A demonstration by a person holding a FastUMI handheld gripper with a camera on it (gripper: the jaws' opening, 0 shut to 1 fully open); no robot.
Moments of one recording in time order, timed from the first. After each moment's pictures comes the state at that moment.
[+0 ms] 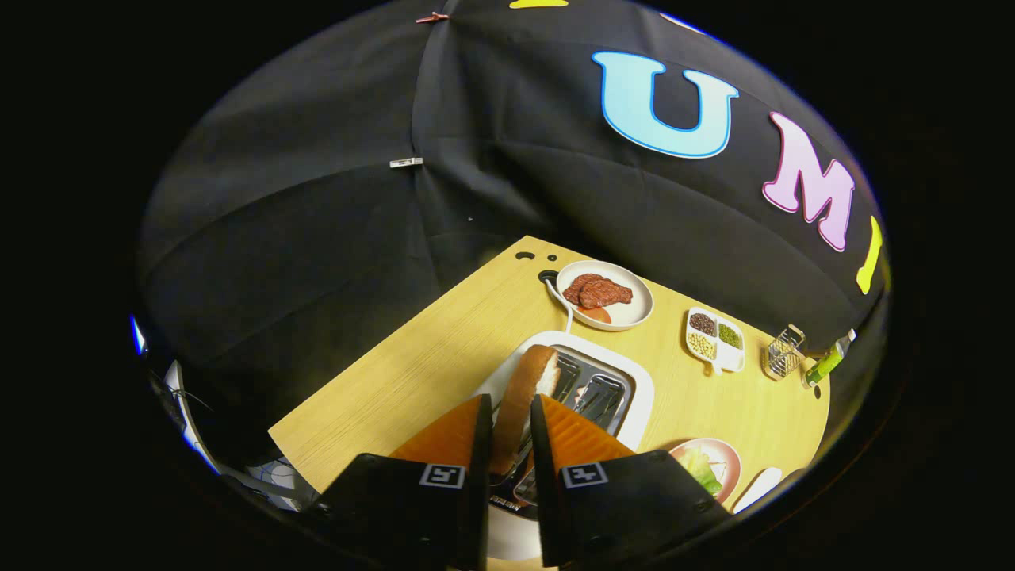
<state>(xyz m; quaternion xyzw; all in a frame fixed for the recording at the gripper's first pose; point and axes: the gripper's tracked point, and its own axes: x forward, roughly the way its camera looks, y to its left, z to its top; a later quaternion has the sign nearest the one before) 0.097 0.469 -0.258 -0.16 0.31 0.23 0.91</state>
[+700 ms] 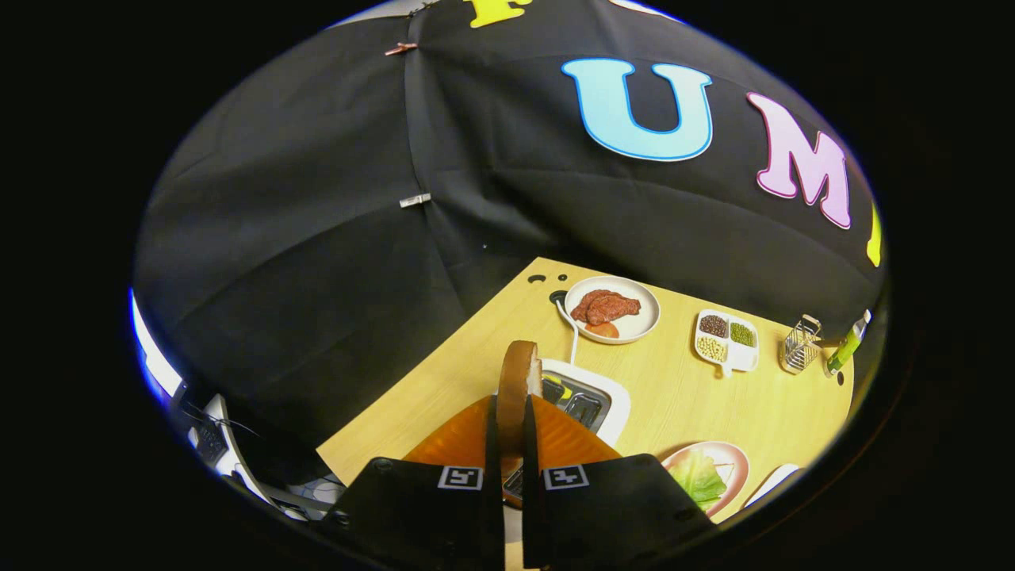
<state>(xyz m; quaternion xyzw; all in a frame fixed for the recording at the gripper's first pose) 0.097 0.457 -0.188 -0.07 0.30 0.28 0.91</state>
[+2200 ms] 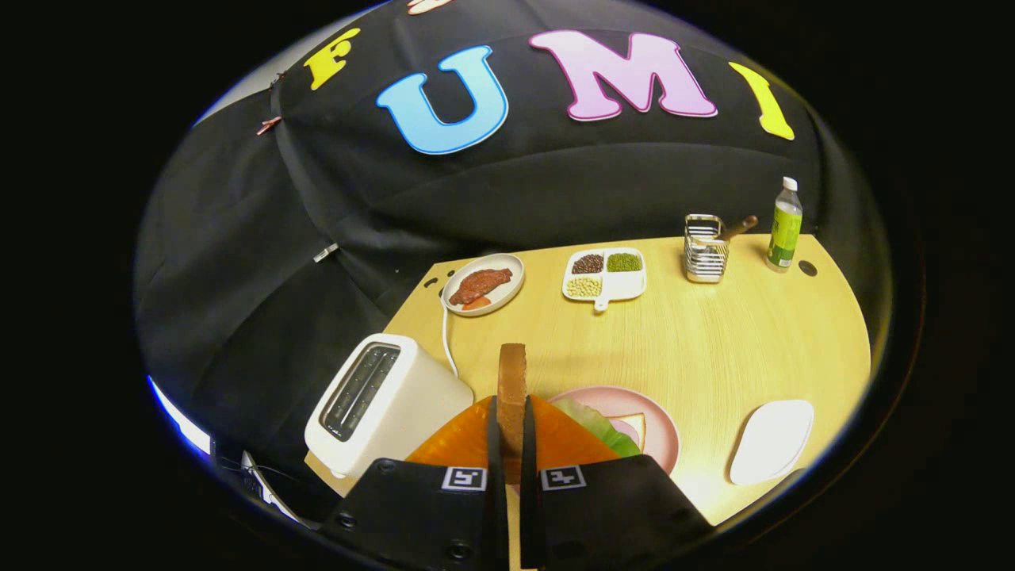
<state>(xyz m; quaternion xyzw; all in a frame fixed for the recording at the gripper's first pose) 0.117 0.229 -0.224 0.07 0.34 0.17 0.92</state>
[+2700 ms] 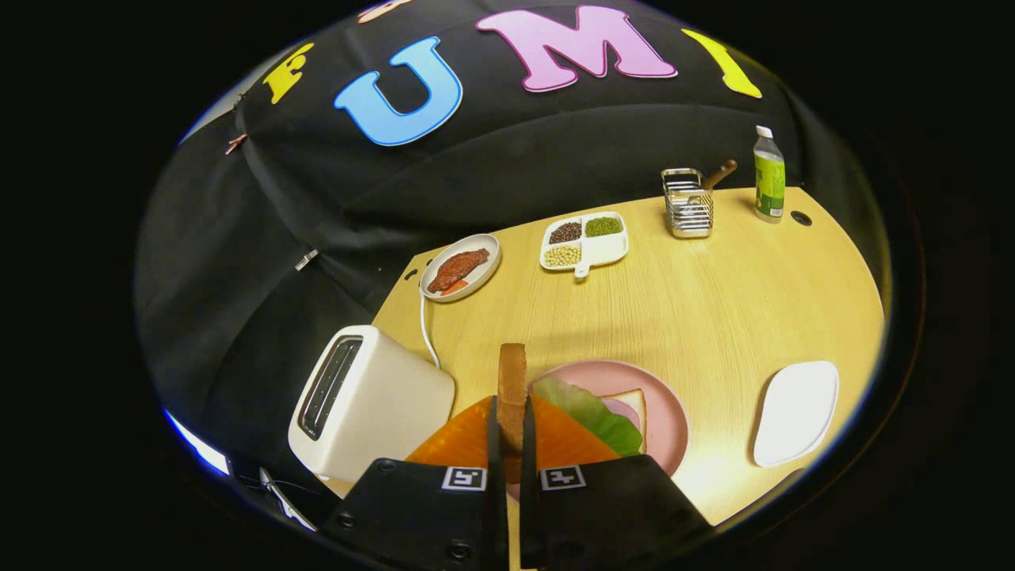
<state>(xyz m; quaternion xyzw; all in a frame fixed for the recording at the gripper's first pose) 0.124 0.212 -0.267 0.12 0.37 0.14 0.91</state>
